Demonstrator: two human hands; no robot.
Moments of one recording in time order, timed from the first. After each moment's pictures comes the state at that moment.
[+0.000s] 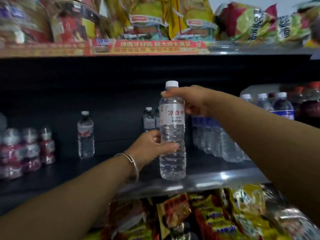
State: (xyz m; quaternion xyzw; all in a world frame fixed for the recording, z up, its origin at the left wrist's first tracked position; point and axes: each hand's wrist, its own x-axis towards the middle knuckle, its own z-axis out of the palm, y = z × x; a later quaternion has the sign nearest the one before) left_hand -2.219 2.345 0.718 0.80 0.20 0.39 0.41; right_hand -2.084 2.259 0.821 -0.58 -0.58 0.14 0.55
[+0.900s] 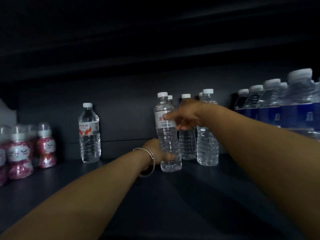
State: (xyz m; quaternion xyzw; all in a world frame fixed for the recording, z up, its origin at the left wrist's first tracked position) left_hand -2.148 2.568 0.712 0.81 0.41 0.32 0.27; right_hand -2.014 2.520 0.806 -0.62 -0.64 0.23 0.39
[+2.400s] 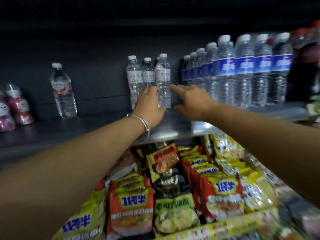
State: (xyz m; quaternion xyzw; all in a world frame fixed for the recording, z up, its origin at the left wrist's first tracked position) left_hand -2.170 2.366 0.684 0.87 0.30 0.39 0.03; right_hand -2.036 2.298 0.689 -0.72 -0.62 -0.26 0.19
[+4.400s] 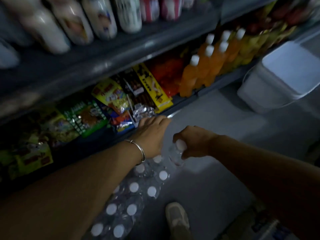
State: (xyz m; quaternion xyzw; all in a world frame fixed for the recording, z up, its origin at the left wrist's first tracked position) left_hand -2.078 2.196 -0.176 0.97 0.09 -0.12 0.20; right_hand -1.971 2.072 -0.165 -0.77 -0.51 0.37 -0.07
